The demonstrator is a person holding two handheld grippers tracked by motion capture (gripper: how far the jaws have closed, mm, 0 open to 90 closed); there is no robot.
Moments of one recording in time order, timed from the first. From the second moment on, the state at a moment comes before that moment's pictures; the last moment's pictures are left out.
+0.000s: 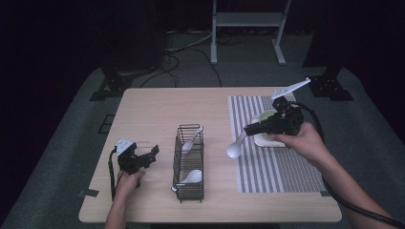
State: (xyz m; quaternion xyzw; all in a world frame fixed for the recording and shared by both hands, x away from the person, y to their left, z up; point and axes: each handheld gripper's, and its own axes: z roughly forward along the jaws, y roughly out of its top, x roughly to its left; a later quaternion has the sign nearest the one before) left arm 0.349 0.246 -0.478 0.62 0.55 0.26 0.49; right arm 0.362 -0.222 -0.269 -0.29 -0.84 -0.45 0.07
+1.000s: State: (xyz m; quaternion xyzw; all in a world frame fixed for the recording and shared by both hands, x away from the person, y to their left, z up) left arm 0.349 0.247 -0.478 0.63 0.55 0.25 0.49; right arm 0.373 -0.250 -0.278 -0.33 -0.83 -0.45 0.06
